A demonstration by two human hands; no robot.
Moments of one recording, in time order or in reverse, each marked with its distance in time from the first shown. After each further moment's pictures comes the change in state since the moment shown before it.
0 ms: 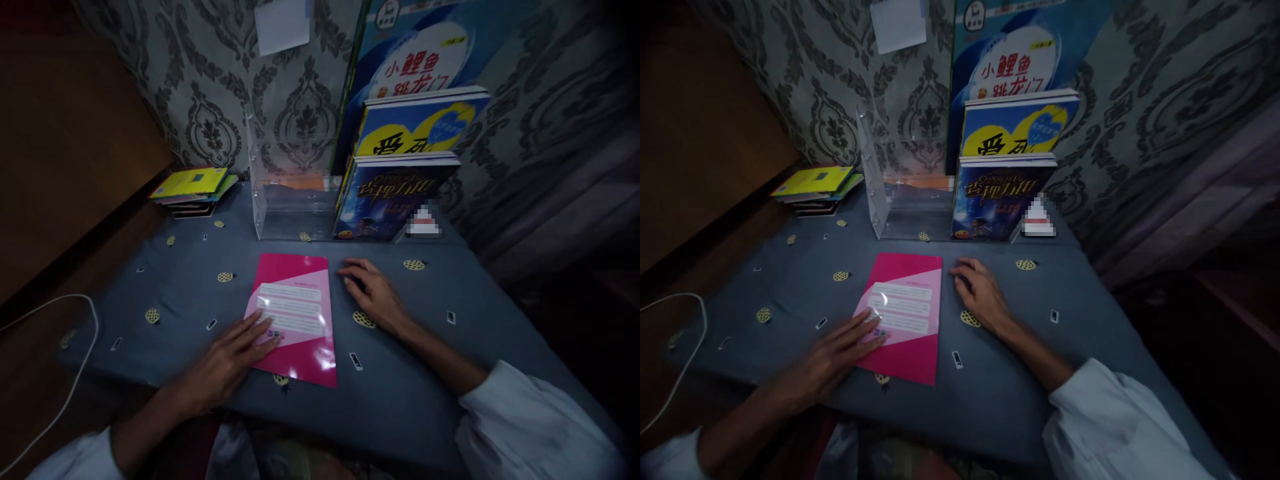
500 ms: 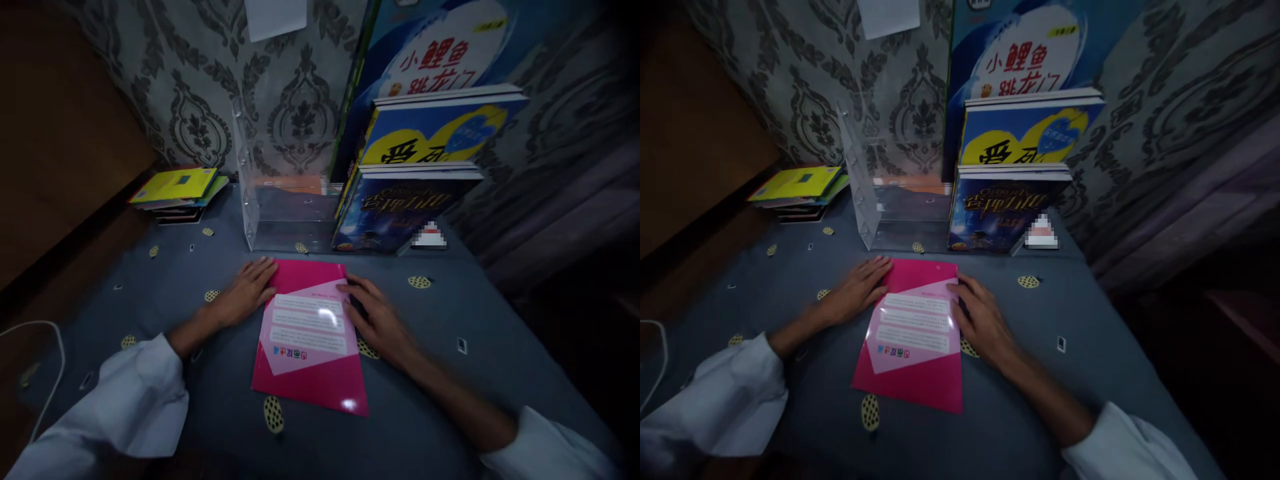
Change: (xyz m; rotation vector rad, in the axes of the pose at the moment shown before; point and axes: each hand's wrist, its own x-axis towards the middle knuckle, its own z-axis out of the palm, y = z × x) left_hand 0.130 -0.102 -0.007 0.035 -0.021 -0.233; right_hand -0.005 0.001 -0.003 -0.088 -0.054 -0.015
